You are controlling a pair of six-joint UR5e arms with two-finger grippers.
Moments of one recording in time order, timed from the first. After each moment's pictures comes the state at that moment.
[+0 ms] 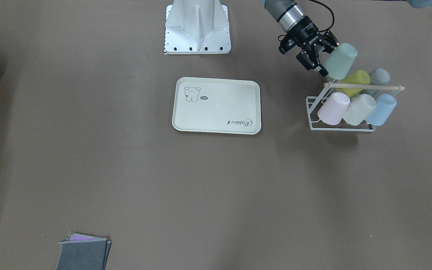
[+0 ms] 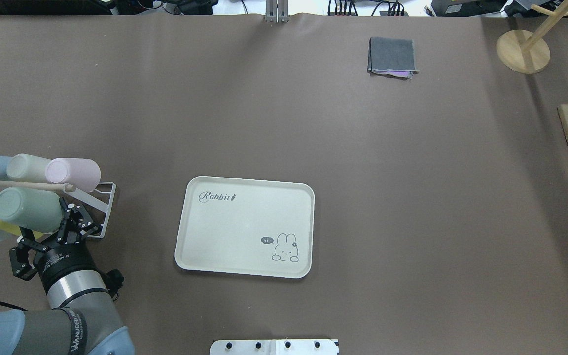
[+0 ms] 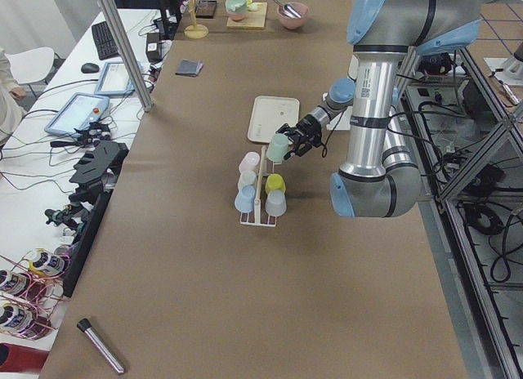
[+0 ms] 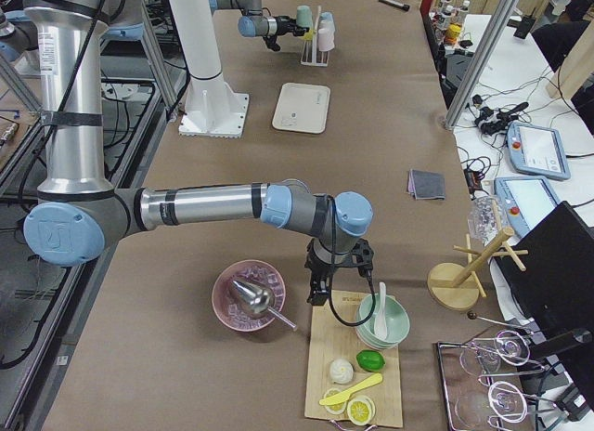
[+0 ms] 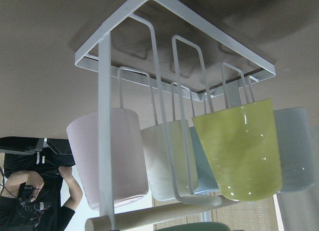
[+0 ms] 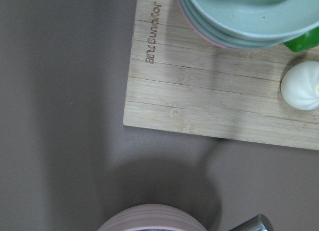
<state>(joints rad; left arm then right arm) -0.06 -1.81 -2.23 -0.39 -0.74 0.45 1.51 -1.59 1.71 -1.91 2.27 -0.21</state>
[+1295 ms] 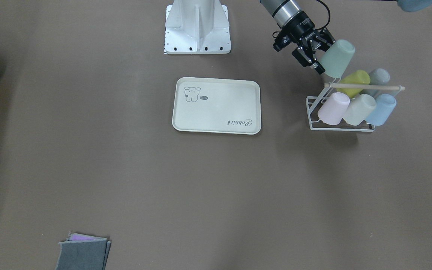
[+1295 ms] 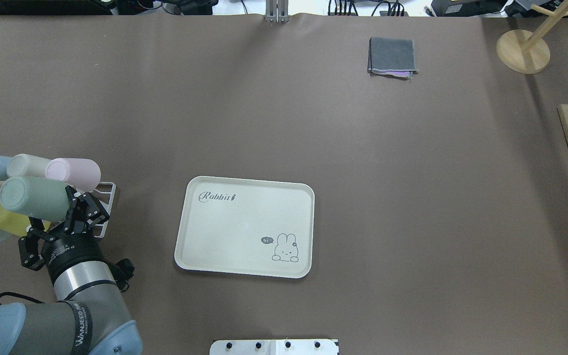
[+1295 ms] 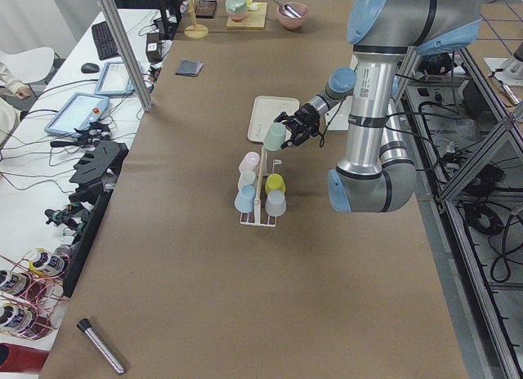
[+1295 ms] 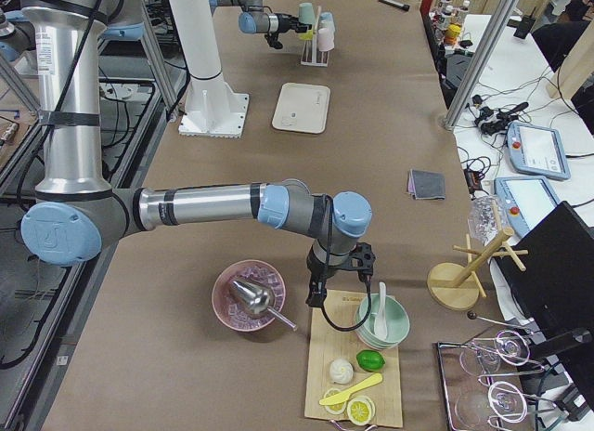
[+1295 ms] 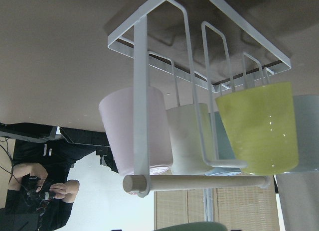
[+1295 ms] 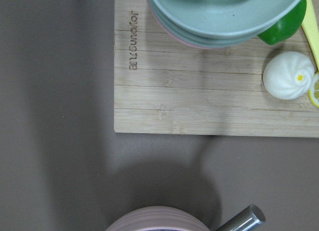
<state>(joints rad) -0.09 -1.85 -2.24 -0.39 -0.71 0.42 1.54 -1.59 1.71 -1.91 2.27 -0.11</state>
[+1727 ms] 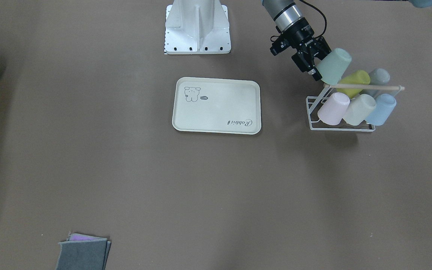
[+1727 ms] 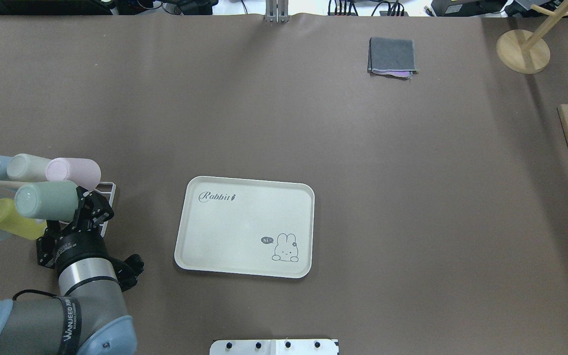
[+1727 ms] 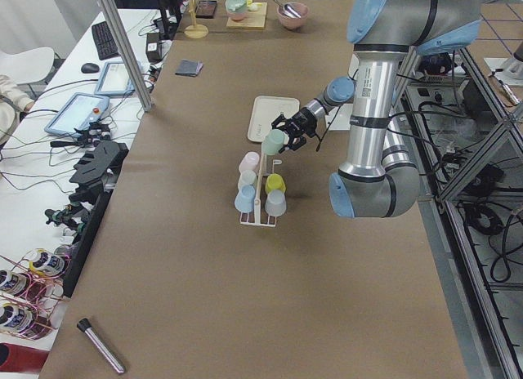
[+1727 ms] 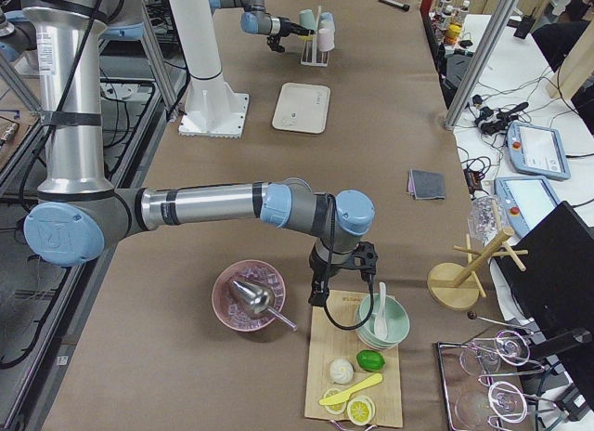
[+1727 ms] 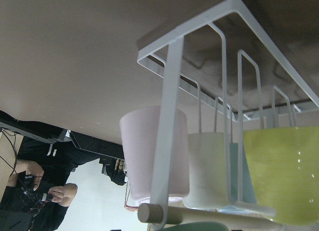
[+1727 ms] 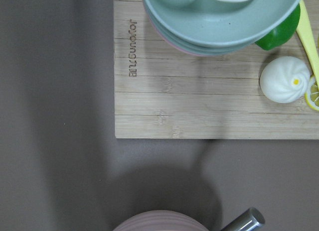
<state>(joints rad) -0.10 -1.79 -2.22 -0.66 -0.71 0.40 1.53 -1.58 1.71 -1.91 2.27 -0.10</state>
